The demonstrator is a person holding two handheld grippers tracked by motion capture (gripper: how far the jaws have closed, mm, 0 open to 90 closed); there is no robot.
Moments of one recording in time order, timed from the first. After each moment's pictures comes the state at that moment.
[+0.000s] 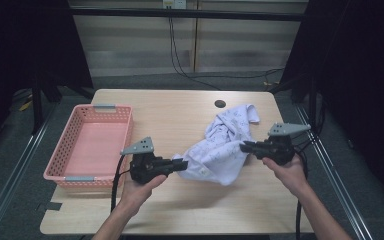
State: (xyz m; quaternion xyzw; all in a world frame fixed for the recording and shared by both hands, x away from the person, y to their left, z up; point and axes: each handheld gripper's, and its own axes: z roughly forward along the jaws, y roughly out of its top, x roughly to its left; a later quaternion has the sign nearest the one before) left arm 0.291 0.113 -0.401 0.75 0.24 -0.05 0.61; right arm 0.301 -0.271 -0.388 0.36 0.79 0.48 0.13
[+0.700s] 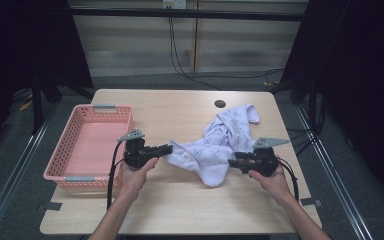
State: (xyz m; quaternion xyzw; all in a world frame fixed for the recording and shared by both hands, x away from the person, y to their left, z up) left arm 0.344 0.142 -0.451 0.73 0.37 -0.01 0.57; right arm 0.301 -0.255 -0.465 0.40 0.79 0.46 0.10
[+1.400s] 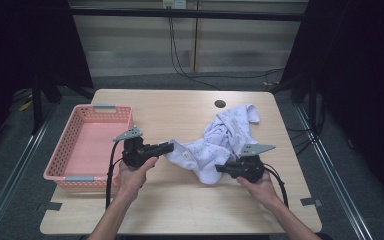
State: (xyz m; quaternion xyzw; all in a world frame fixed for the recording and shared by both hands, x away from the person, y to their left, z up) left arm 0.334 0.144 -0.431 0.72 0.35 -0.01 0.60; right arm 0.292 -0.218 -0.466 0.33 0.80 0.50 0.06
